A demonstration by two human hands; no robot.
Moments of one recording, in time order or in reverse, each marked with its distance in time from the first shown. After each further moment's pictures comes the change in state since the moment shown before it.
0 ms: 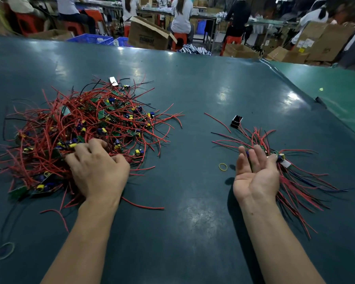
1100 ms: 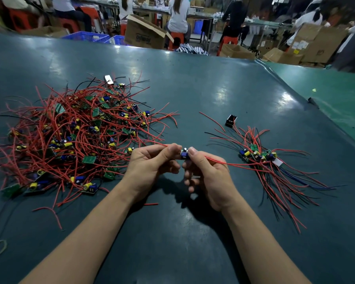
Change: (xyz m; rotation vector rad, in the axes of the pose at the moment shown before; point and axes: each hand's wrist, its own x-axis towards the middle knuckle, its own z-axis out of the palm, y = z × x) left_hand -0.034 0.055 0.015 -1.471 -0.877 -0.103; right_hand -0.039 0.026 0.007 -0.725 -0.806 0.106
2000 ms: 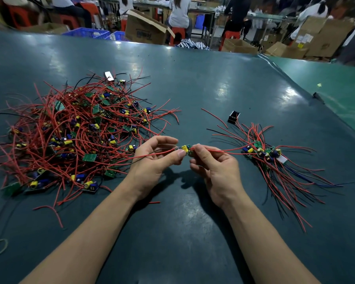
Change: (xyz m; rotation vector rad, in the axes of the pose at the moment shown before) left_hand 0.005 -0.010 -0.008 0.130 0.003 0.046; right_hand 0.013 0.006 -0.001 0.261 0.274 -0.013
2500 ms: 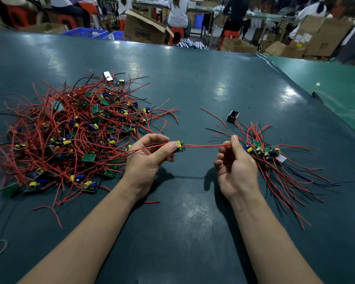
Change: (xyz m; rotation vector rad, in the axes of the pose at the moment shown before) left_hand 0.003 0.002 0.004 -0.150 0.077 0.035; right_hand 0.011 -0.019 -0.018 0.226 0.263 -0.002
